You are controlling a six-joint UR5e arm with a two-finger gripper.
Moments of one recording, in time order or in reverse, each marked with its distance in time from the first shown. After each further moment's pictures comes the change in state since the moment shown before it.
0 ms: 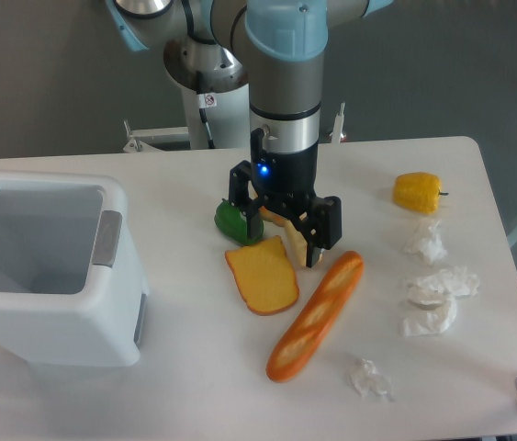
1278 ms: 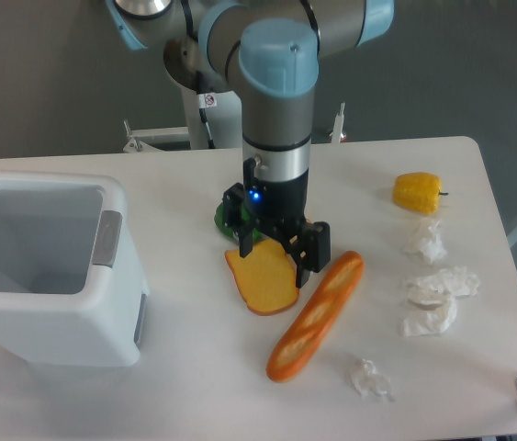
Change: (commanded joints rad) arm -0.034 -0.106 -0.017 0.095 -0.002 -0.009
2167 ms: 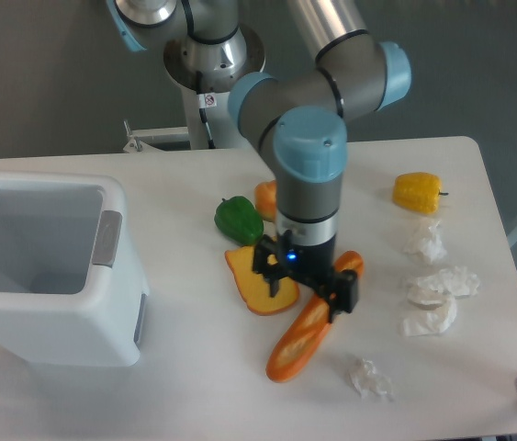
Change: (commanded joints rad) arm 0.093 -0.088 0.018 -0.003 0.133 -0.098
